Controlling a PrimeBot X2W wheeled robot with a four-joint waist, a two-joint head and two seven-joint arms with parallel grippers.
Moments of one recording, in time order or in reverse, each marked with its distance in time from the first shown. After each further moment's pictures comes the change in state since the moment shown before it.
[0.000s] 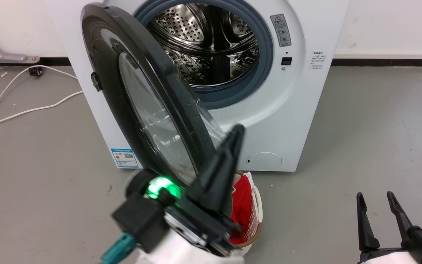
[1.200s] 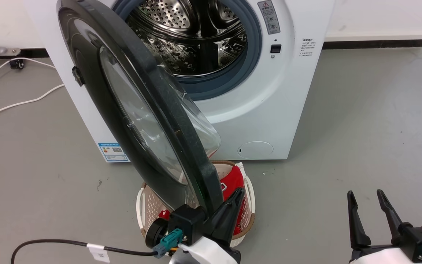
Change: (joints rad) left arm 0.080 0.029 -0.116 0.378 -0.036 0.083 0.091; right arm -0.022 0.000 0.035 0.033 0.019 0.000 0.000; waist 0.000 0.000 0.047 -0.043
